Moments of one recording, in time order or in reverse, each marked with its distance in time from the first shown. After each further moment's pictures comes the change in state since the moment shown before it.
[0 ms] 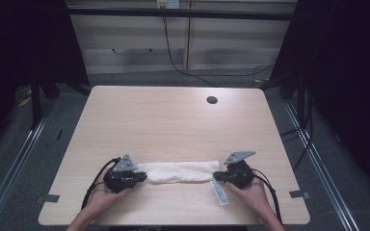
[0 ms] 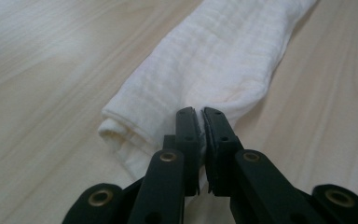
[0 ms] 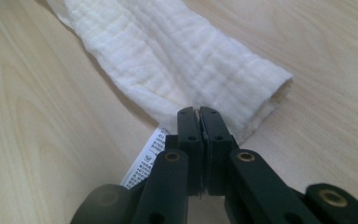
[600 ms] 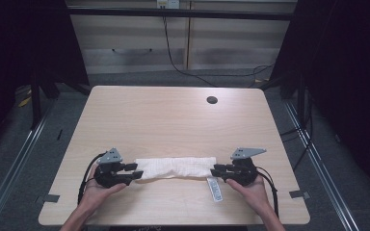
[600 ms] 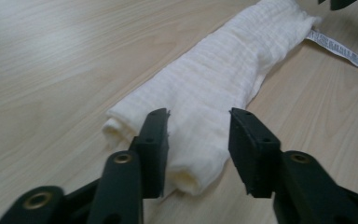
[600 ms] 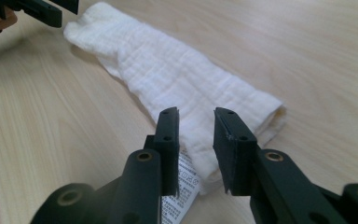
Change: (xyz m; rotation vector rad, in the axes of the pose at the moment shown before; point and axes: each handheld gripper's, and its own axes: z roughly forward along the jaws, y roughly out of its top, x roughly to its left) left arm 0.012 0.000 -0.035 -0.117 -0.013 -0.139; right arm 0.001 0.008 -0.024 -0.188 0.068 0.063
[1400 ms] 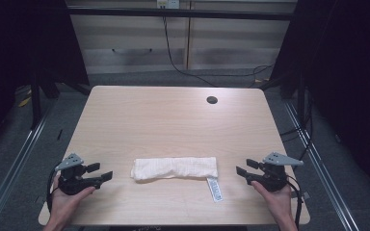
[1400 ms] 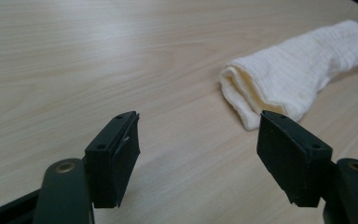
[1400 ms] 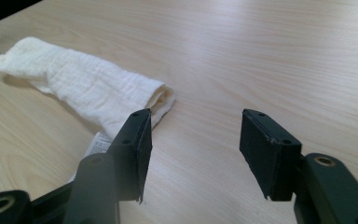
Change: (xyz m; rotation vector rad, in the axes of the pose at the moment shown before) left arm 0.039 -0.050 -0.060 -0.106 0.183 -0.223; right arm -0.022 -0.034 -0.062 -0.151 -0.251 0.107
